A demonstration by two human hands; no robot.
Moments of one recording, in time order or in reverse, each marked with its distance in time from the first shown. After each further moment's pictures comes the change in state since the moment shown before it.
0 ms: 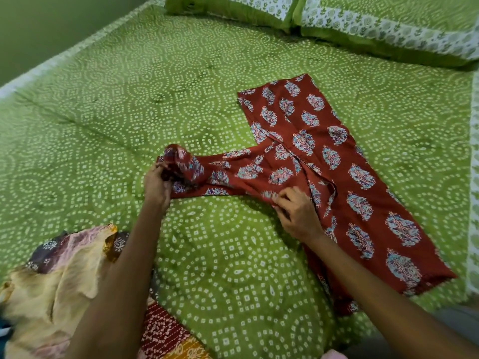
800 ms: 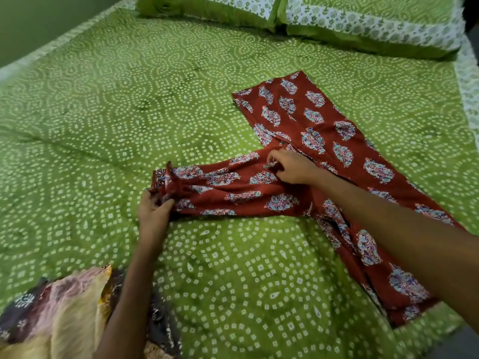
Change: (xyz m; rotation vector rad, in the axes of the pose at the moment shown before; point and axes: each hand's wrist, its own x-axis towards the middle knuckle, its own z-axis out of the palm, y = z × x) left_hand 0.017 -0.022 -0.049 0.380 -0.180 0.127; right_hand 0.134 0.015 0.010 -0.145 -0.552 0.276
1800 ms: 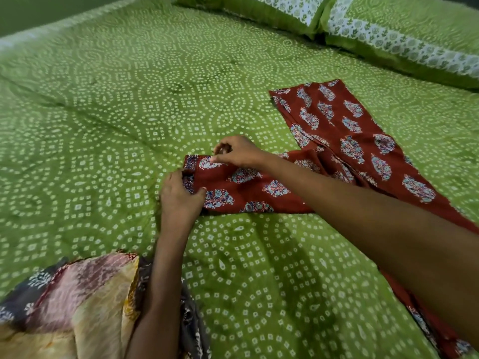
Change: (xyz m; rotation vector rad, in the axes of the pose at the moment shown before) left_hand 0.002 0.013 -0.015 0.584 0.065 0.110; right_hand 0.096 -0.162 0.035 0.476 -0.045 -0.119
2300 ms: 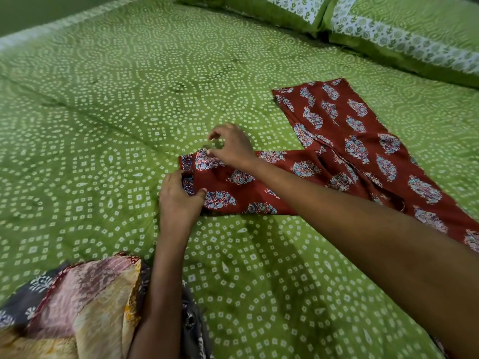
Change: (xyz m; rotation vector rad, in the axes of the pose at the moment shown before) left_hand 0.000 -0.001 -0.004 -0.022 0.064 0.078; right_hand 0.018 -0.012 0.022 -0.146 0.347 -0.132
